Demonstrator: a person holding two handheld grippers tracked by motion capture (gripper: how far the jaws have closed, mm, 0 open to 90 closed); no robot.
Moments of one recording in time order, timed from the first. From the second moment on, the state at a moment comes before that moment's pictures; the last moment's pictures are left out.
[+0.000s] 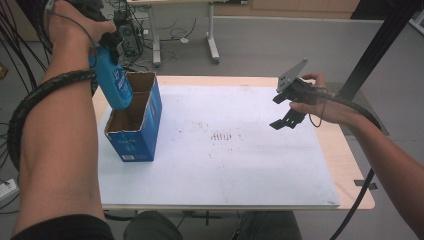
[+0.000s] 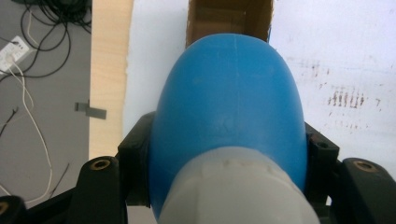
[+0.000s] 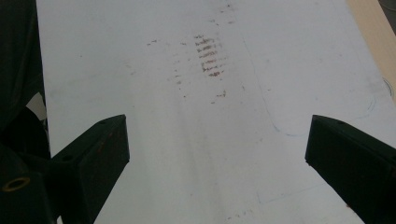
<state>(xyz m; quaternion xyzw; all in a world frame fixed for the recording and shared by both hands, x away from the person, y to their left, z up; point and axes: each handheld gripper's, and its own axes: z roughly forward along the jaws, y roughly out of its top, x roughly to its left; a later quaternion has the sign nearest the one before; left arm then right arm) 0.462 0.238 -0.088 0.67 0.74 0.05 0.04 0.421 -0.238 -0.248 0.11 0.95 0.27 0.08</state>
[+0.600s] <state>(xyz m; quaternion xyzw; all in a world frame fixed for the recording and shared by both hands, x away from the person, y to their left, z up) 0.465 0.233 -0.140 0.69 0.72 0.04 0.03 0.422 -0.237 -0.247 0.11 0.96 0.26 0.08</state>
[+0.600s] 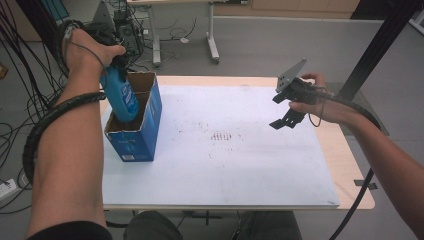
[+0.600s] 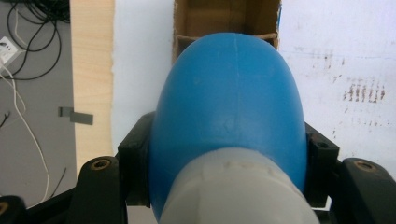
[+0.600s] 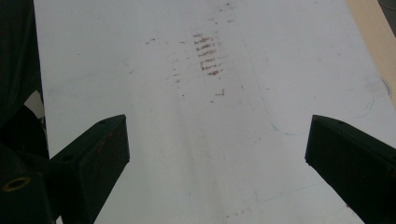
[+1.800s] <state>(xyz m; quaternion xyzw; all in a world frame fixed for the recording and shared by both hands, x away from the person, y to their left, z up) 0.466 0.230 -0.244 0.70 0.71 0.04 0.04 0.424 -0.232 -0.260 0.12 0.96 0.25 0.07</state>
